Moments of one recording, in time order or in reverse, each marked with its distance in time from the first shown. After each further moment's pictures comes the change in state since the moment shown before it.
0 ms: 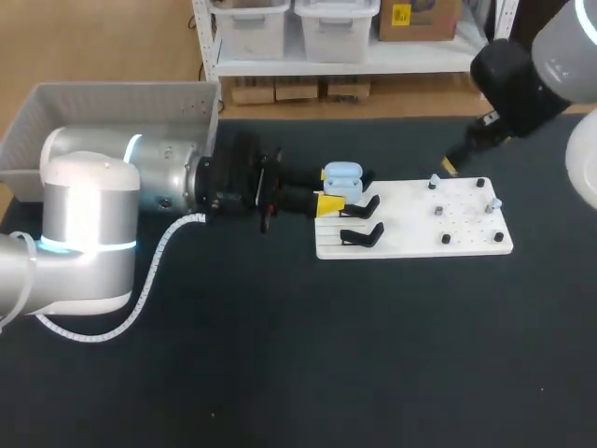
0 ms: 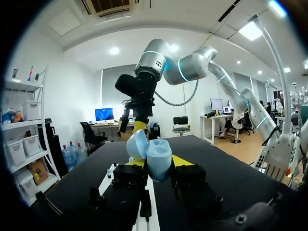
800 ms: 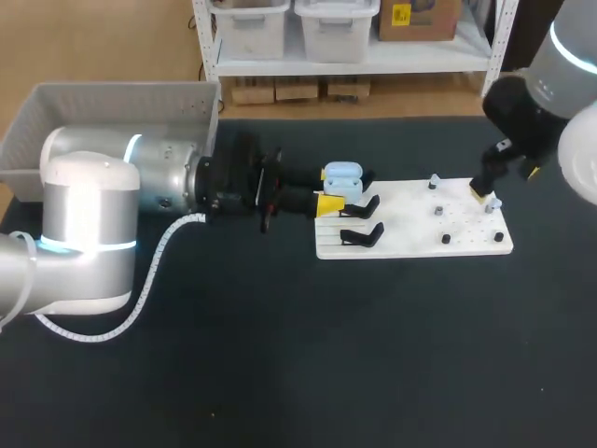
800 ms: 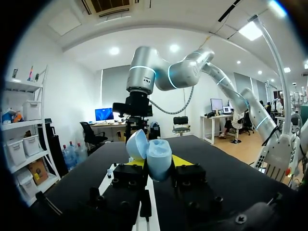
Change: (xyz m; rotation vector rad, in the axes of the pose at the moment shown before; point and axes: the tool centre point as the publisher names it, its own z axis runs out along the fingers) left arm 0.000 0.000 0.000 0.000 0.000 0.000; right arm 0.052 -0.045 0.044 0.043 0.205 0.072
